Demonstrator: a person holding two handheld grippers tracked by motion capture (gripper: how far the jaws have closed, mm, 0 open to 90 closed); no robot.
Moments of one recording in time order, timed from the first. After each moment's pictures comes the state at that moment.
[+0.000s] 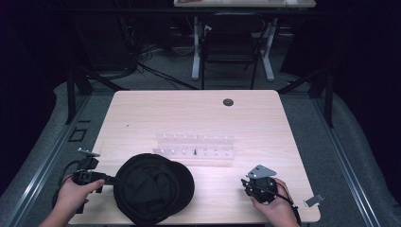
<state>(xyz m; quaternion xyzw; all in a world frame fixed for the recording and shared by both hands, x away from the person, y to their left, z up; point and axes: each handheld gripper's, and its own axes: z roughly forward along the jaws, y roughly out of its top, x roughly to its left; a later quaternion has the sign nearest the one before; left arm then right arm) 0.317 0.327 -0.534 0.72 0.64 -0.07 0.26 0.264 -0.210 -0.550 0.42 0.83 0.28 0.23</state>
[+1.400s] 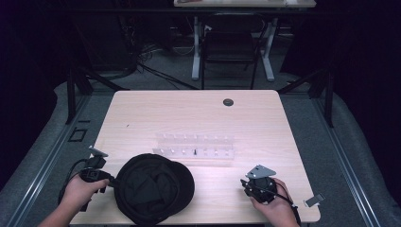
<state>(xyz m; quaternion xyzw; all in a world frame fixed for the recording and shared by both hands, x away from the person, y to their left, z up) 0.328 0.313 -0.540 0.73 0.65 -0.10 0.20 0.265 -0.209 -0.551 0.42 0.83 0.29 0.23</state>
